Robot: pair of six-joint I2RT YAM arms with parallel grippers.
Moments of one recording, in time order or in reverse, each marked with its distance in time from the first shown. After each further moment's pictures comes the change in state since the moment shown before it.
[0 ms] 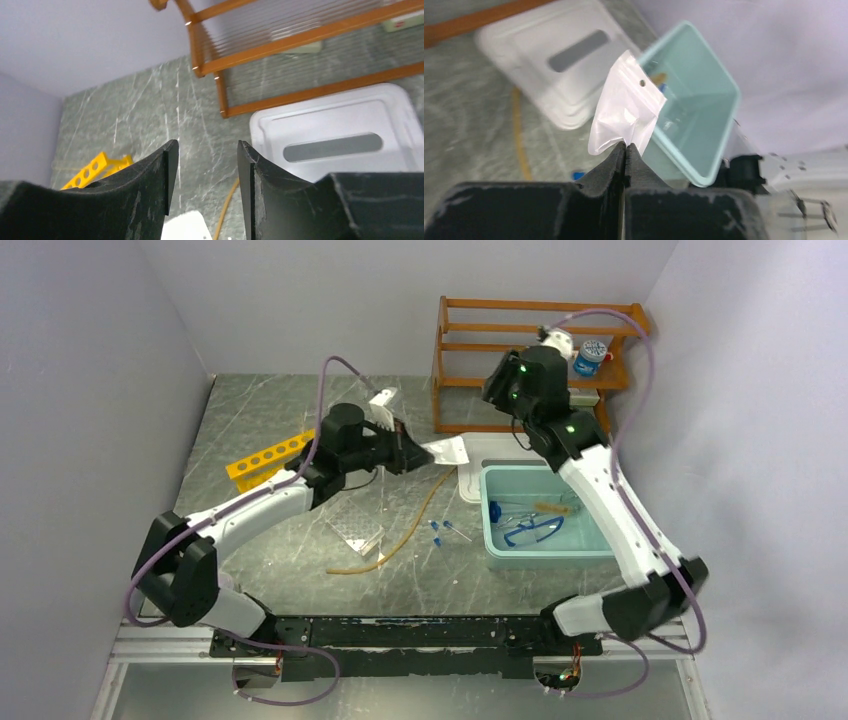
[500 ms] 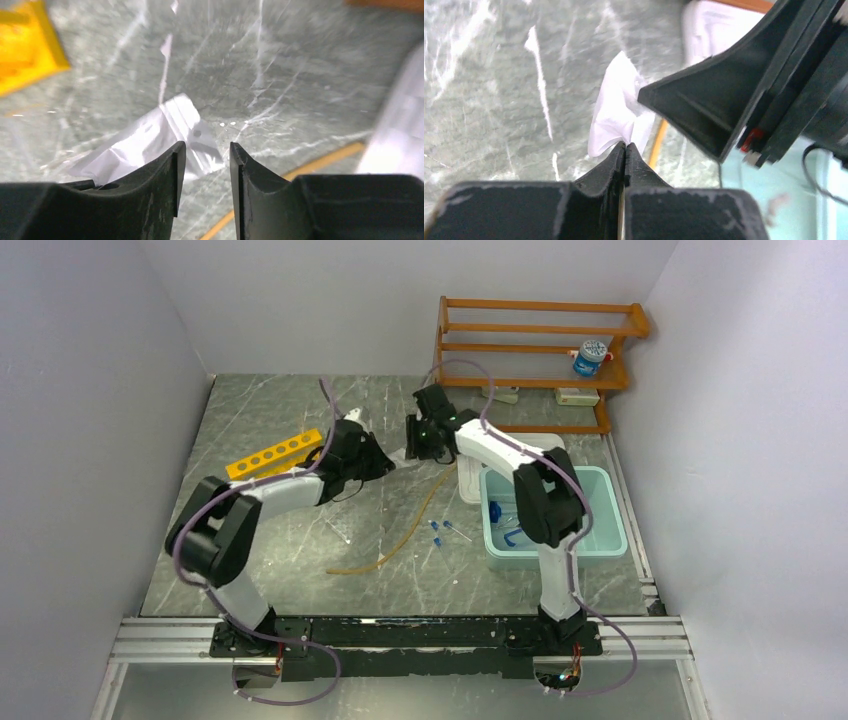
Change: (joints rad) left arm 0.112 0.271 -0.112 0.058 -0.338 -0.204; right arm 0.142 0.694 0.082 0.061 -0.336 -0.103
